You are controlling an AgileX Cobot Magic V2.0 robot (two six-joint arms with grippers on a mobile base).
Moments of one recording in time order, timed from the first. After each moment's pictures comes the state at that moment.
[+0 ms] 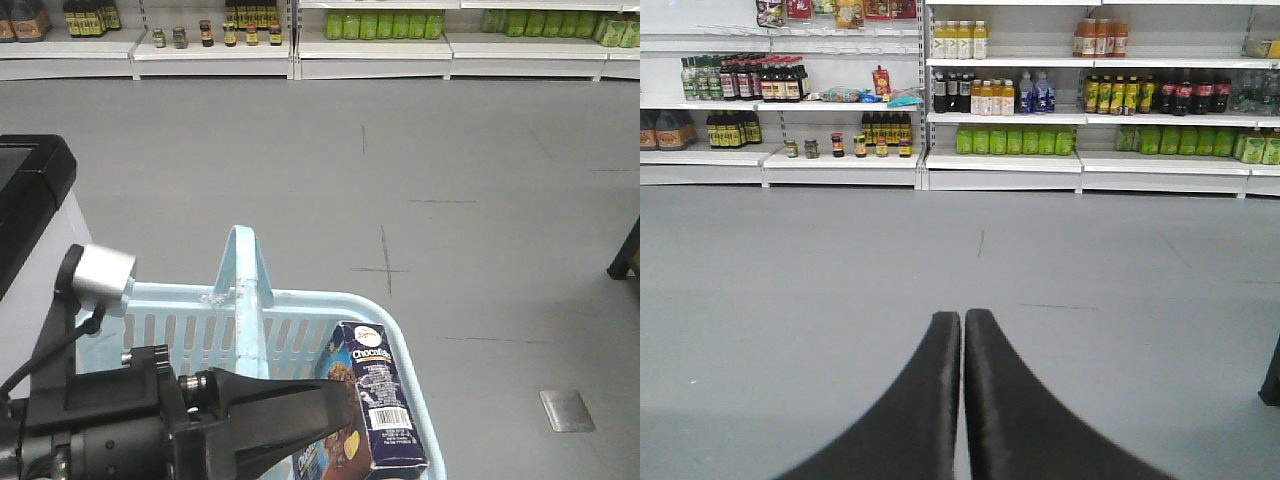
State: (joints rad) left arm -0.93 0.98 -0.66 -1.72 0.30 0.78; right arm 0.04 -0.01 0.03 0.00 0.14 -0.01
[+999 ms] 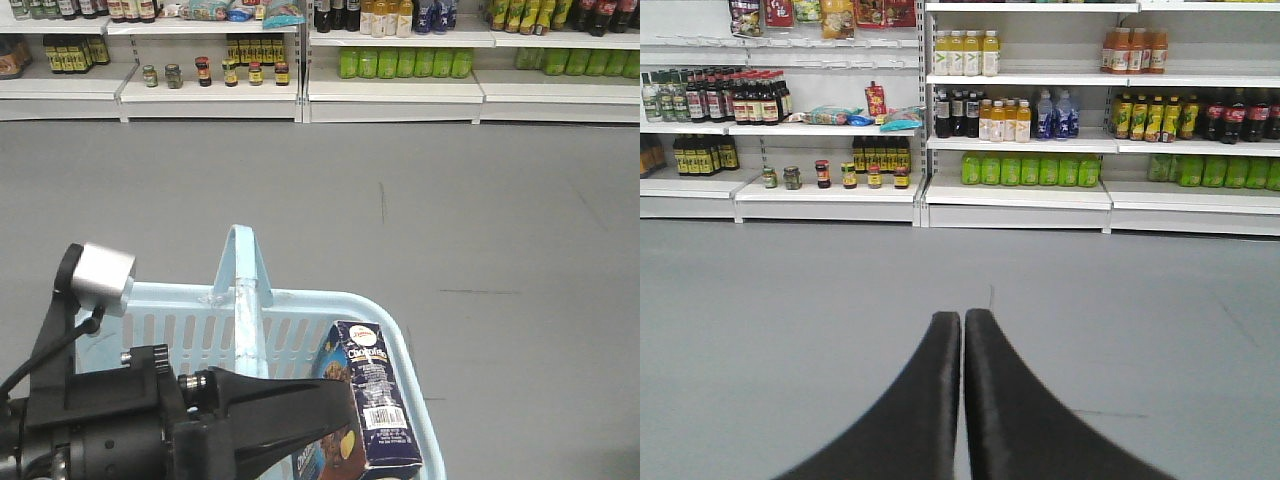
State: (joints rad) left arm -0.93 0.98 -0.66 -1.72 0.30 0.78; right arm 0.04 -0.01 0.03 0.00 0.14 -0.01
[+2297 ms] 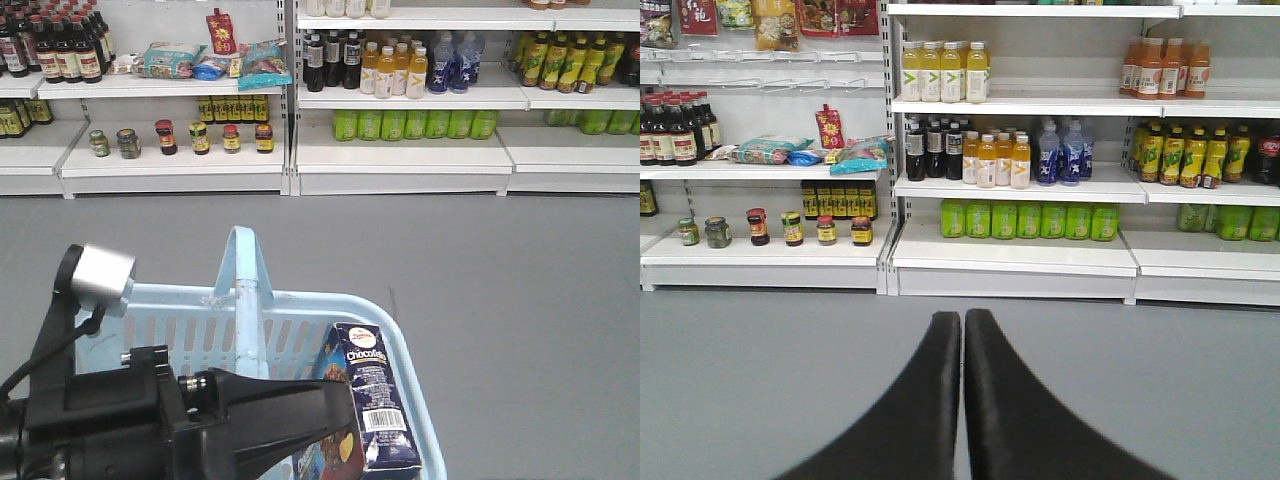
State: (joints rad) left arm -0.93 0.98 -0.66 -1.72 0.30 0.78; right arm 0.04 -0.01 0.03 0.00 0.14 -0.01
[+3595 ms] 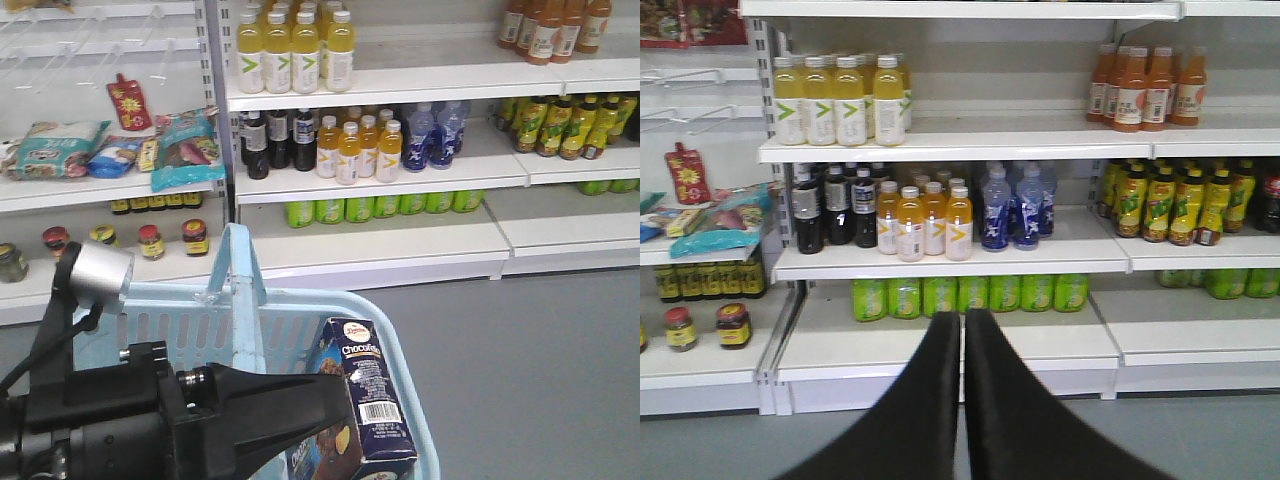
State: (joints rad) left arm -0.93 0.98 -0.66 -1.72 0.29 0.78; right arm 0.04 -0.01 0.03 0.00 0.14 -0.01
